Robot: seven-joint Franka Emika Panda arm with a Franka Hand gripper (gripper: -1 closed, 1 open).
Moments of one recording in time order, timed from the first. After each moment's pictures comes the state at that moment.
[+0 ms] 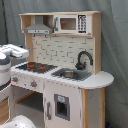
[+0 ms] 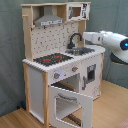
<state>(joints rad) -0.48 -1.33 0.95 -2.47 -0.37 2.85 -1.02</state>
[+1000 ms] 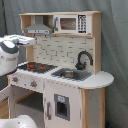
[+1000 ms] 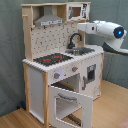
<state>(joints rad) -0.64 -1.17 0.92 -2.30 -0.37 2.94 -1.15</state>
